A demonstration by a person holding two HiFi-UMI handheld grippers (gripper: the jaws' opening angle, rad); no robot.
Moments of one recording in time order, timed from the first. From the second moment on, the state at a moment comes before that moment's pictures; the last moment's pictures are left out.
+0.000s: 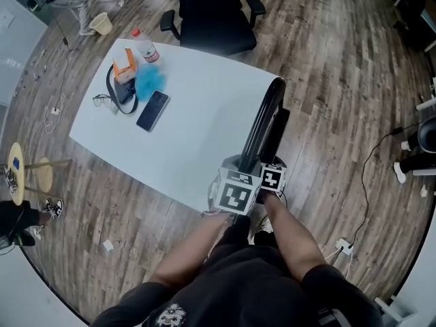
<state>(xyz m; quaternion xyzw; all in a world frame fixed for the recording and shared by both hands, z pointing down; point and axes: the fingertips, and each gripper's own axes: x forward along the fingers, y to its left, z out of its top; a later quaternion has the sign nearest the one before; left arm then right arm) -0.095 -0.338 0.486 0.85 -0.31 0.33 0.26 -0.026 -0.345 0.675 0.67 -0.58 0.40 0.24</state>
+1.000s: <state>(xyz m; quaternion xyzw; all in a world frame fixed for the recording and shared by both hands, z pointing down) -0.041 -0.299 0.512 0.84 -0.31 0.35 0.28 0.181 -0.201 0.718 0.62 -0.61 0.49 0.06</state>
